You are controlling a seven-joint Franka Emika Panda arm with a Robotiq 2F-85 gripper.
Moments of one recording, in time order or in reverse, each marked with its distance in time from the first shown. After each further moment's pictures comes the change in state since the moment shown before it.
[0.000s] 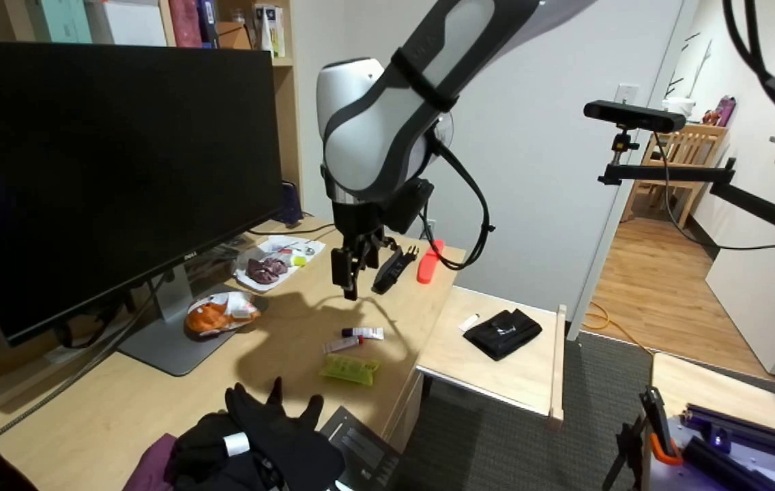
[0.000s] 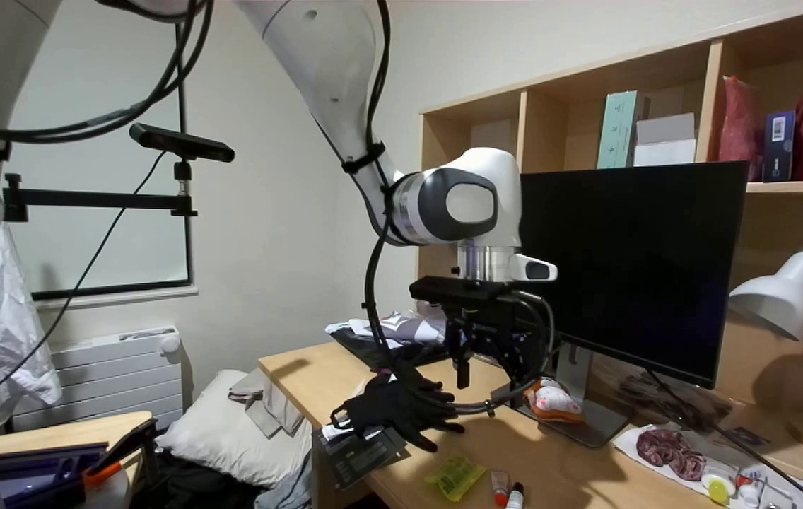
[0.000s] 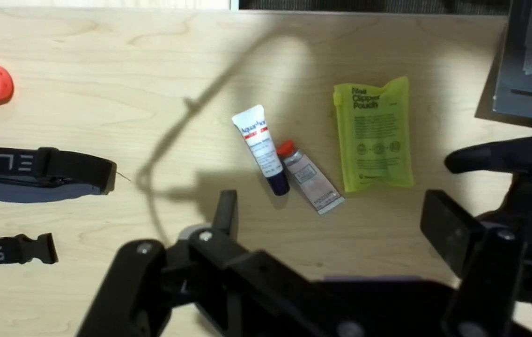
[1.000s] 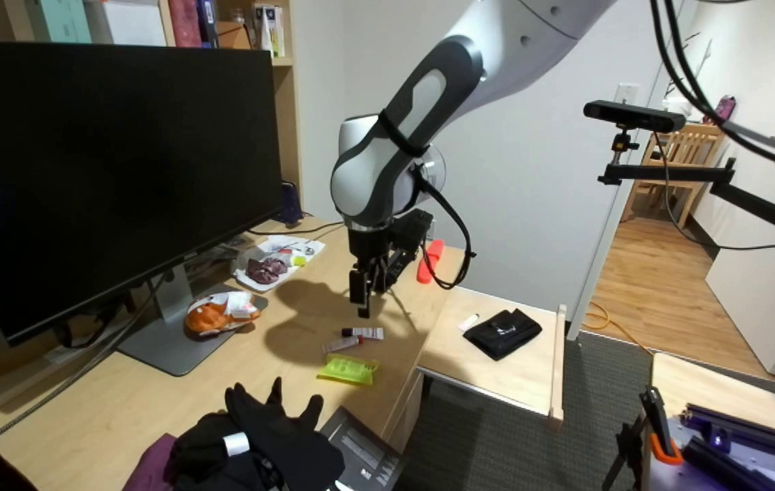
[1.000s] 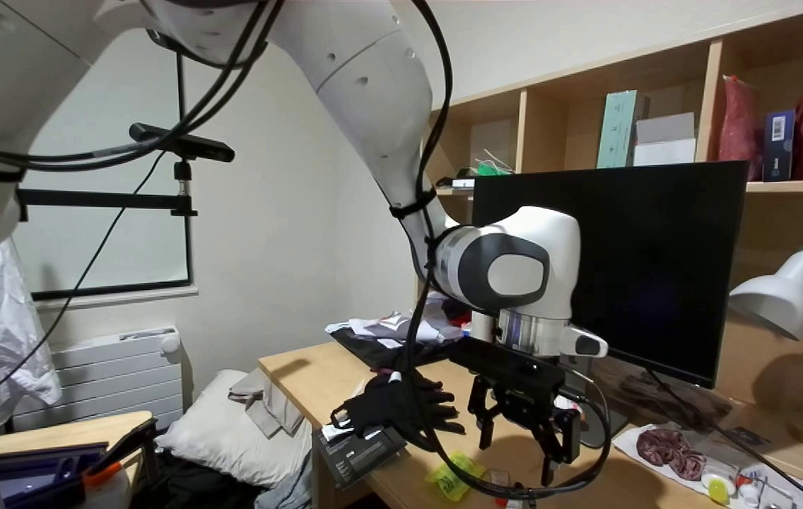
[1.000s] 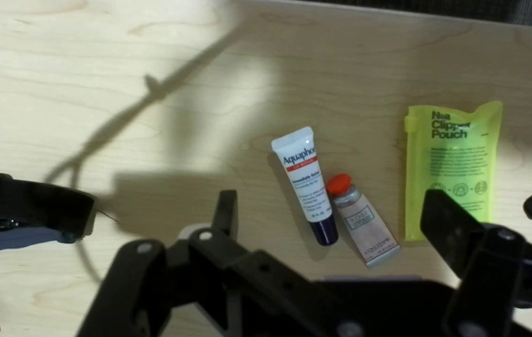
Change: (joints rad) arm -0.149 0.225 0.055 0.160 0.095 -0.001 -0.235
